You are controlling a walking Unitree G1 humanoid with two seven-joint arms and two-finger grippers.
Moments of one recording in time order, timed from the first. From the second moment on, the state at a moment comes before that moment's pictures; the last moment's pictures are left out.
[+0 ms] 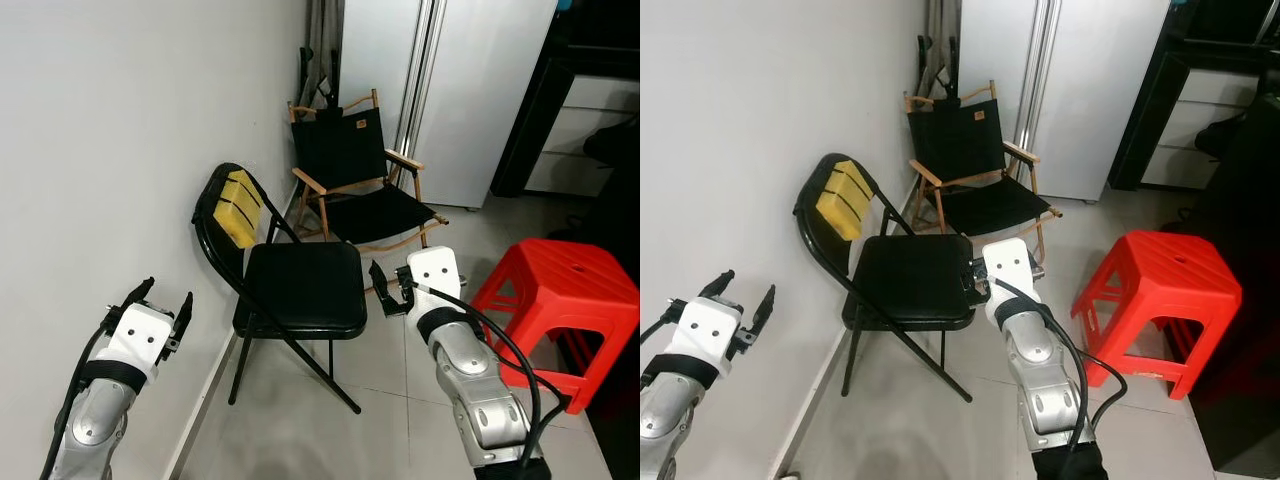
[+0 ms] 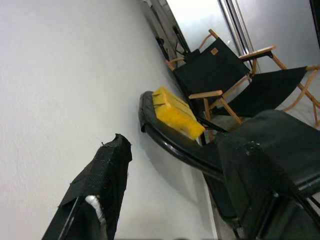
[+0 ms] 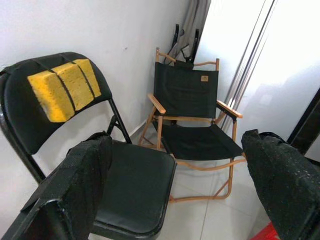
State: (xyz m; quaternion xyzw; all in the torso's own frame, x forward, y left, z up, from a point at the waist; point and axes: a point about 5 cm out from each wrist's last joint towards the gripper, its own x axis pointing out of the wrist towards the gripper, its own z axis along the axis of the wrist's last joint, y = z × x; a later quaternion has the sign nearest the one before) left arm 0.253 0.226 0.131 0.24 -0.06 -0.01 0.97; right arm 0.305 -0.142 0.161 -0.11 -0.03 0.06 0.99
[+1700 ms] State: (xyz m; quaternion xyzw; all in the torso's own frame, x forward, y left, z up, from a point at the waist) left arm 0.243 0.295 0.105 0.34 0.10 0.12 0.93; right arm 0.297 -0.131 0.161 -0.10 -0.04 0.14 0.98
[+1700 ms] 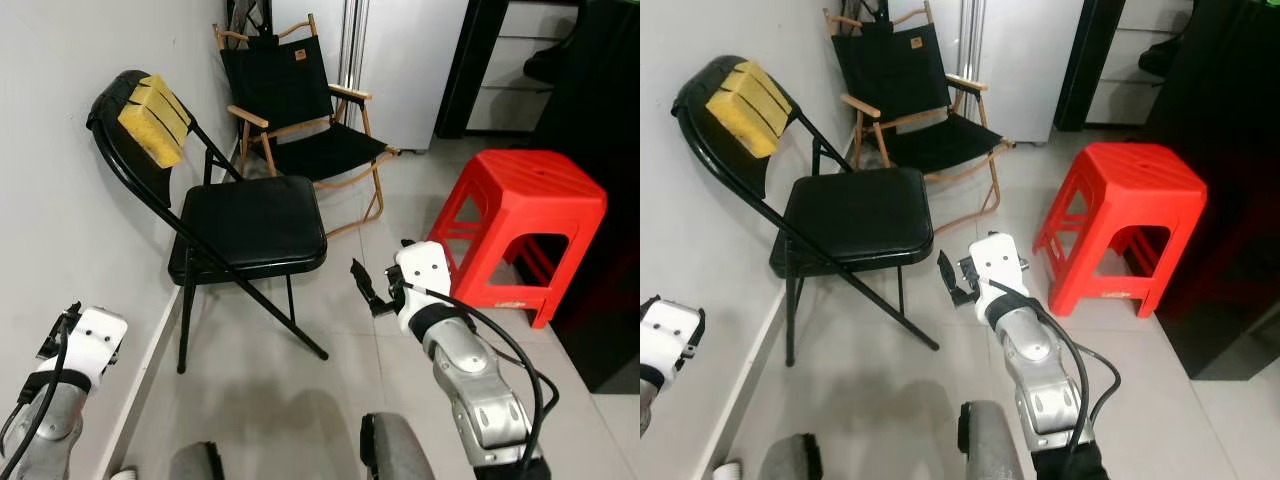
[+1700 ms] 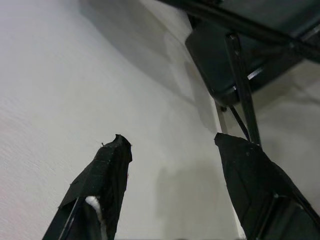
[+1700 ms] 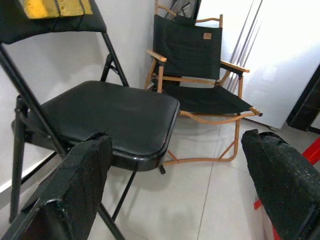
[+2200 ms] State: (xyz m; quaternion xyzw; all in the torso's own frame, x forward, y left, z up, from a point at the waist) left arm 0.238 0.315 0.100 0.37 0.12 0.11 0.91; right arm 0.297 -0.125 0.161 -0.10 -0.03 0.16 0.98
